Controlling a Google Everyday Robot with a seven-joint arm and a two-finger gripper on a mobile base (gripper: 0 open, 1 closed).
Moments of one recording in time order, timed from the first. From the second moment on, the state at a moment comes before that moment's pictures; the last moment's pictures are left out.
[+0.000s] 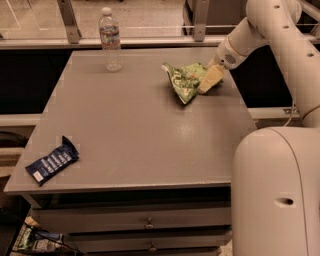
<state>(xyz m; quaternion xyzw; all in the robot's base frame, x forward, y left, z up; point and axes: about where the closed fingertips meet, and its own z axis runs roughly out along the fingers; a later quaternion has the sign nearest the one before) 0.758 -0.186 0.833 -0.54 0.80 0.09 0.26</state>
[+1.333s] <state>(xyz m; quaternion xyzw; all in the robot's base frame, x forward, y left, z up) 0.758 -0.186 0.833 -0.54 0.80 0.09 0.26</state>
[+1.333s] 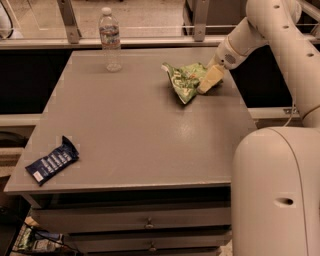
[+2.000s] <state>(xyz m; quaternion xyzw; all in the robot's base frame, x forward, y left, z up) 0.758 -0.186 0.833 -0.54 0.80 0.09 0.26</state>
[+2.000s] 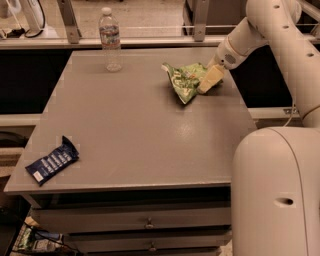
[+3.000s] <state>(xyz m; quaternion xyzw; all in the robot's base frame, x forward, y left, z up) 0.758 -0.186 0.833 -0.54 0.80 0.09 0.26</state>
